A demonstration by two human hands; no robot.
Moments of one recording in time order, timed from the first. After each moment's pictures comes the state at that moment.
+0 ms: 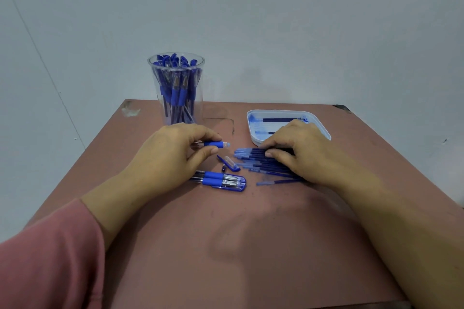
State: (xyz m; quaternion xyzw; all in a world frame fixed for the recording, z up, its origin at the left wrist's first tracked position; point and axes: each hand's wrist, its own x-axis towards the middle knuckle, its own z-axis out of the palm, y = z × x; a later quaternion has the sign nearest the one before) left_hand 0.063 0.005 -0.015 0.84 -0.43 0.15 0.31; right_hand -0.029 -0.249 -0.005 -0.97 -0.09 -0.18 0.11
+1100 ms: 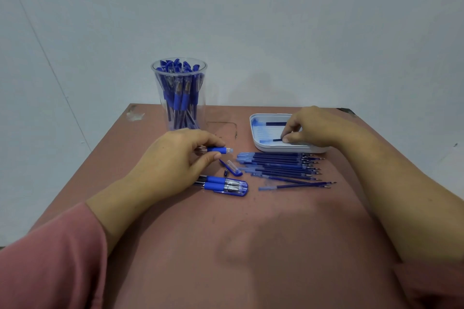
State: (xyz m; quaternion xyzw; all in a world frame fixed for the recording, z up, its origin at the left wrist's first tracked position) left_hand 0.061 0.004 -0.013 0.84 -0.43 0.15 0.30; right_hand 0.017 -0.295 0.026 -0.99 0.05 -0.01 0.11
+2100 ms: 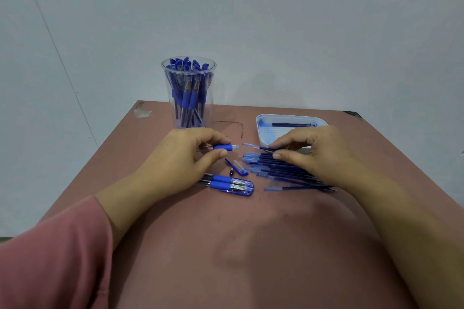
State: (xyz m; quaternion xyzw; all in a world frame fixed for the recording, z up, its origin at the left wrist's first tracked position) left_hand 0.061 0.004 -0.014 0.83 -0.42 0.12 0.36; right_hand -0.042 -0.238 0.015 -0.94 -0.04 -0.16 0.31
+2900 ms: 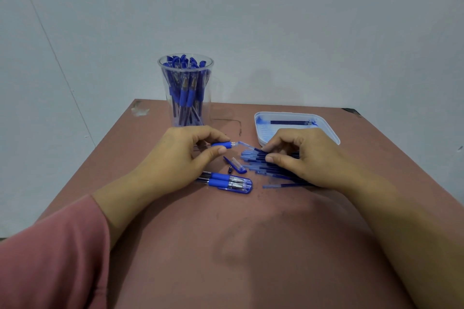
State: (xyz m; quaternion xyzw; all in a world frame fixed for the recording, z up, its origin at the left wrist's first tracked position) left_hand 0.061 0.003 -0.015 0.81 -0.42 0.10 0.40; right_hand -0.037 -0.233 0.006 -0.94 -0.07 -0.13 0.30
